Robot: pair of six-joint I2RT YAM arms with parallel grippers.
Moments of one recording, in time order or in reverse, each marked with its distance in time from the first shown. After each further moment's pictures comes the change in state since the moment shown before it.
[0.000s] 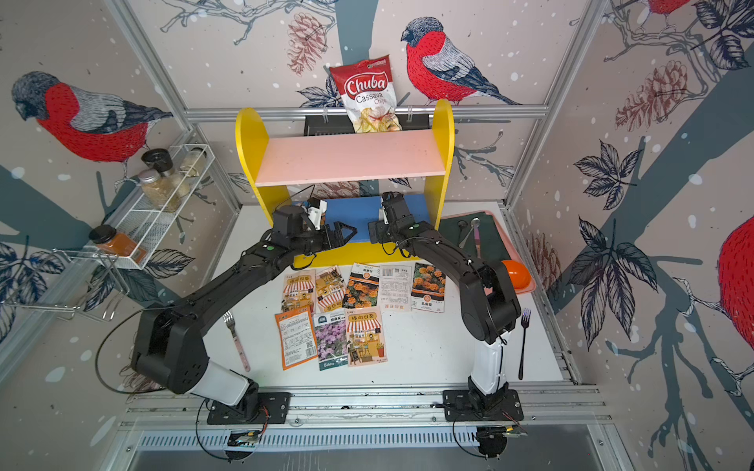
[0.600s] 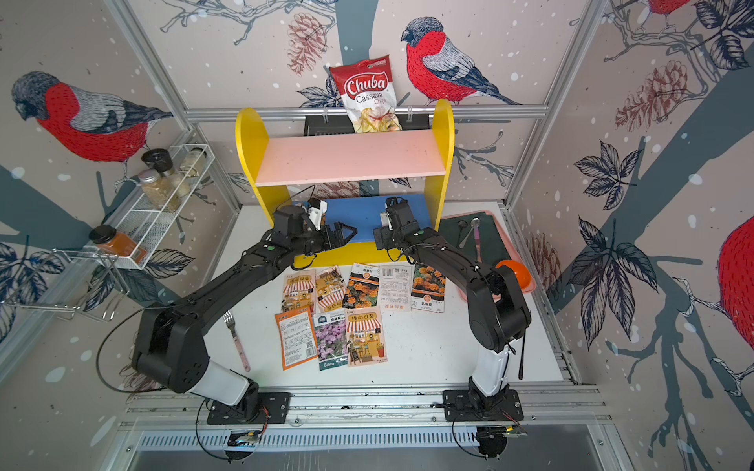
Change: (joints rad) left arm 0.000 0.004 -0.001 0.000 0.000 -0.002; right arm -0.008 -0.080 -0.109 0.020 0.047 -0.055
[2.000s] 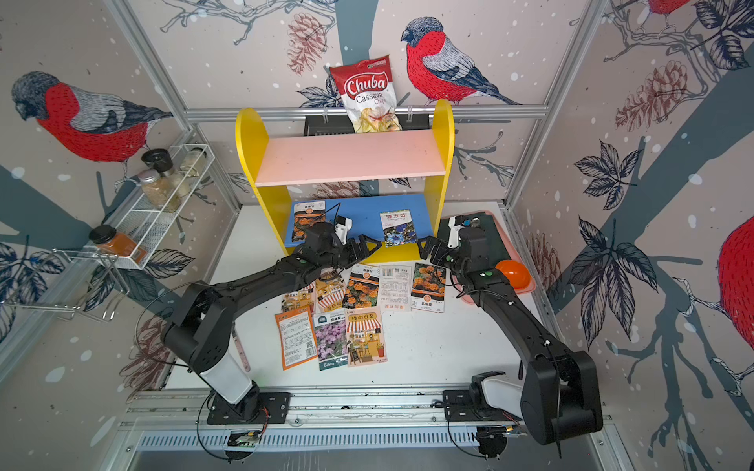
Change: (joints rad) left arm -0.160 0.174 -0.085 0.299 -0.017 -0.289; right arm -0.358 -0.575 -0.587 0.217 -0.452 0.389
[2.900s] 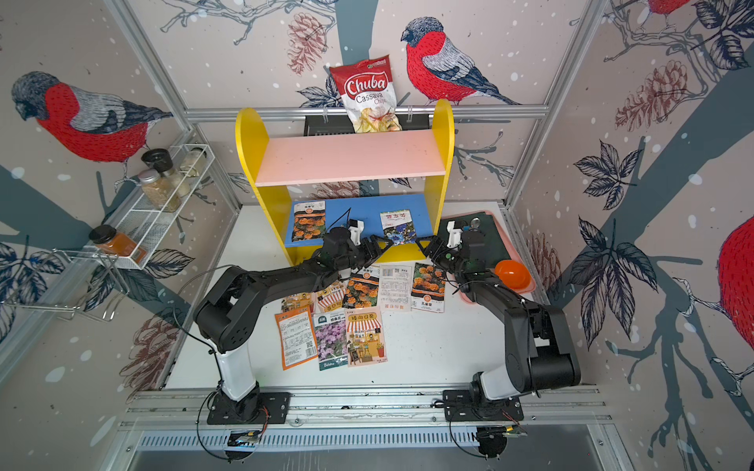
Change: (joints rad) left arm -0.073 0.181 0.037 0.264 -0.069 -0.212; right arm -0.056 0.248 -0.109 0.481 -0.272 0.329
